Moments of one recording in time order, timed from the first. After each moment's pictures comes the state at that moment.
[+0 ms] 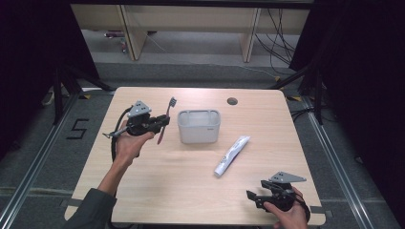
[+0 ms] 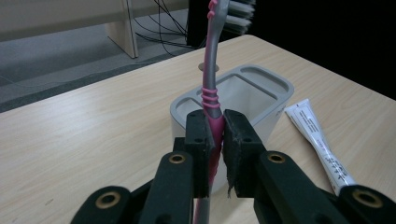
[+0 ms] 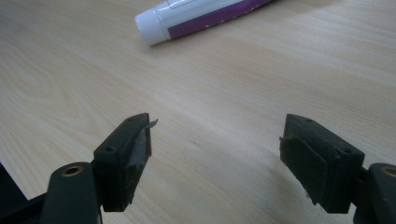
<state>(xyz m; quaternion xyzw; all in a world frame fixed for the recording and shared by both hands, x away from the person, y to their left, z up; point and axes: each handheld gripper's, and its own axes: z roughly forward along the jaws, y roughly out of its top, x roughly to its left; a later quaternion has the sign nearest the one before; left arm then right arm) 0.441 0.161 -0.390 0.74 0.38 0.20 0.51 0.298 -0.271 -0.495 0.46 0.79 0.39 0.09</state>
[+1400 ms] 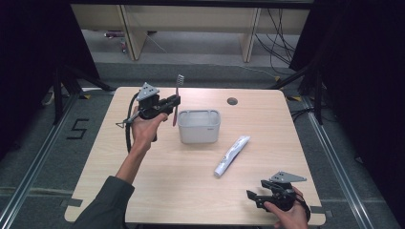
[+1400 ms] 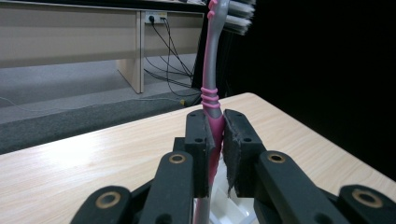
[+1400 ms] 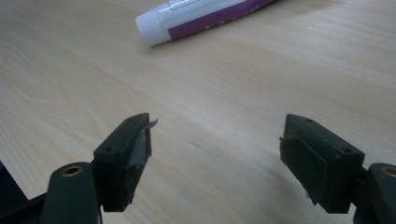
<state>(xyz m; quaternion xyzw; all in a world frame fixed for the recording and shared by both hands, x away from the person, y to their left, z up) 0.470 0.127 -0.360 0.67 0.41 0.22 0.58 0.299 -0.274 -0.494 0.46 0.79 0.39 0.11</state>
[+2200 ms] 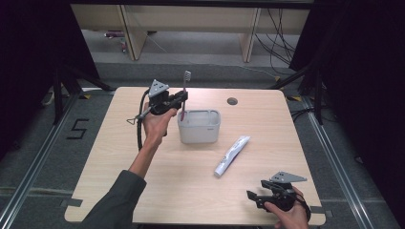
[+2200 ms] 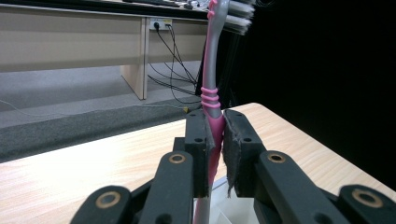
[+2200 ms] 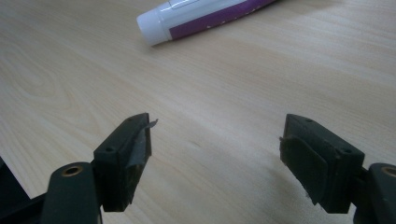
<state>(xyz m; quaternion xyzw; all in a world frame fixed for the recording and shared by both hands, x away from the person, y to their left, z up) 0.493 0.104 -0.372 0.66 0.41 0.23 0.58 0.298 -0.273 -0.495 0.46 0.79 0.39 0.09</state>
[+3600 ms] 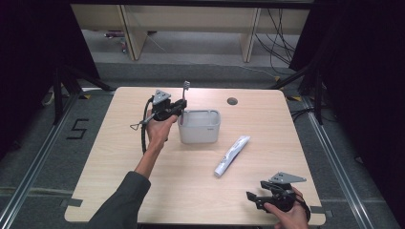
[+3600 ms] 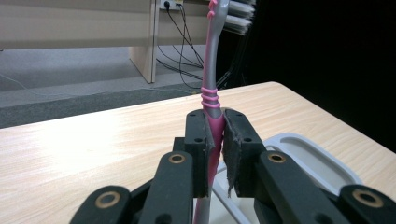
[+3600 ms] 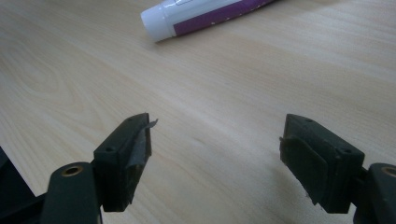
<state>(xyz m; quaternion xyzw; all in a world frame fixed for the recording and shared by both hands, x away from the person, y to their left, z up) 0.510 0.108 -0.419 0.67 0.44 0.22 0.56 0.297 -0.273 -0.495 0.46 0.80 0.38 0.09</state>
